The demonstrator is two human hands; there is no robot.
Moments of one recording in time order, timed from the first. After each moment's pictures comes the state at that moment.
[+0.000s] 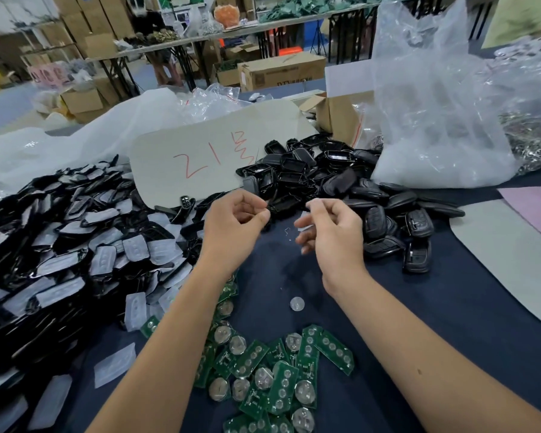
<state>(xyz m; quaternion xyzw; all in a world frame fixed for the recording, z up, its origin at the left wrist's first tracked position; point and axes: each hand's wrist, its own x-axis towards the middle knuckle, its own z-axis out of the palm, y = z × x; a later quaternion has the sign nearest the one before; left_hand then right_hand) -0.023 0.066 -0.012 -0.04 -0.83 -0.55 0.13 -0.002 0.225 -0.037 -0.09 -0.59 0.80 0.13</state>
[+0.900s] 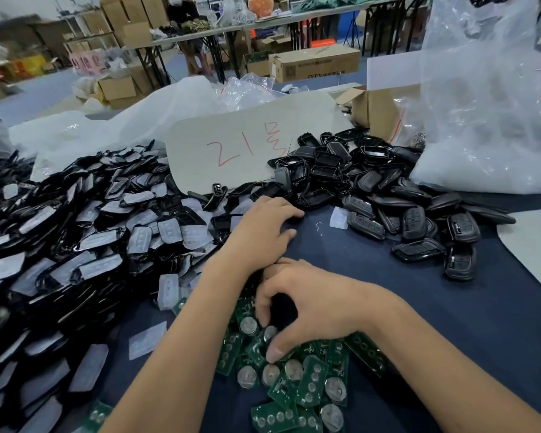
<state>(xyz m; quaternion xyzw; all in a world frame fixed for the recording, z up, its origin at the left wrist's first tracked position) -0.030 0.044 -0.017 -0.22 -0.96 -0.18 0.06 0.044 0.198 -0.008 0.41 -0.84 0.30 -0.20</state>
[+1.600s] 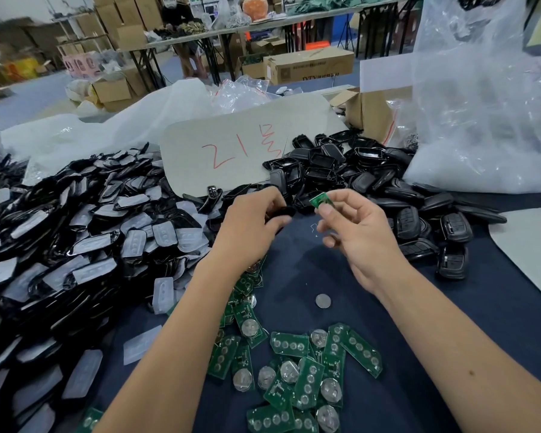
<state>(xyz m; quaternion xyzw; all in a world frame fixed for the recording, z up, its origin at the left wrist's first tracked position) -0.026 0.044 -0.009 -0.10 -0.93 -0.35 0.11 -0.002 0.231 -0.030 0.04 -0.58 0.81 0.03</state>
